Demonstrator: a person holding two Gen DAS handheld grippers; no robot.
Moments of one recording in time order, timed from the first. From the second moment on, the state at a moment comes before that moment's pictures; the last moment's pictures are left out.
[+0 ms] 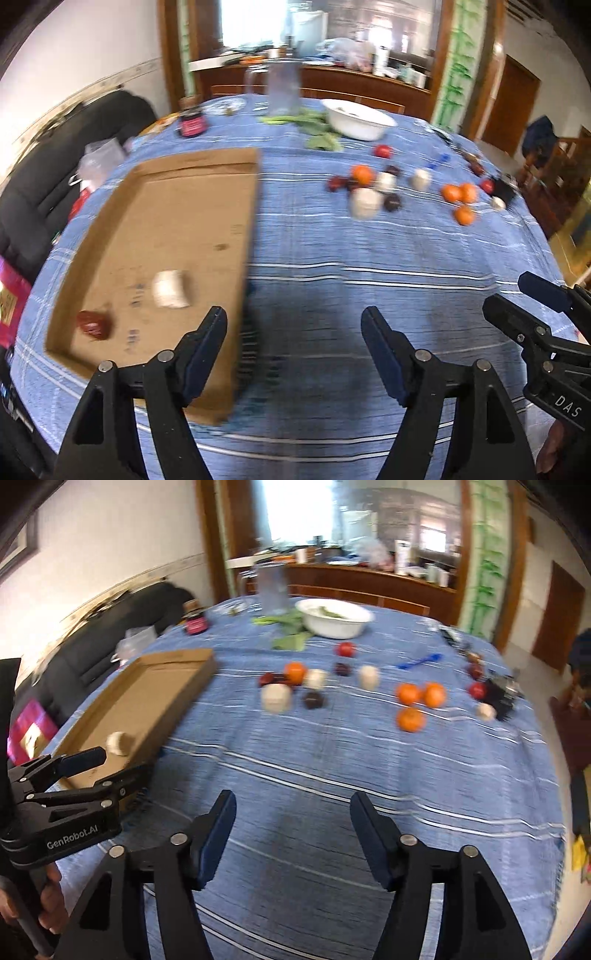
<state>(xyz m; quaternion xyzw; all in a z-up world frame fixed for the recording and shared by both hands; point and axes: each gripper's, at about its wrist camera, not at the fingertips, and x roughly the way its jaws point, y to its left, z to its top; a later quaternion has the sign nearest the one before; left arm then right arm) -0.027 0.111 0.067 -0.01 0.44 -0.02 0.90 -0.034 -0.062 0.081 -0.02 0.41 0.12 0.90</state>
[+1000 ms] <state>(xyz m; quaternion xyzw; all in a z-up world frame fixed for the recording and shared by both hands) 0.070 0.062 0.050 0.00 0.49 0.02 0.87 0.113 -0.170 0.032 0.07 0.46 0.07 0.88</state>
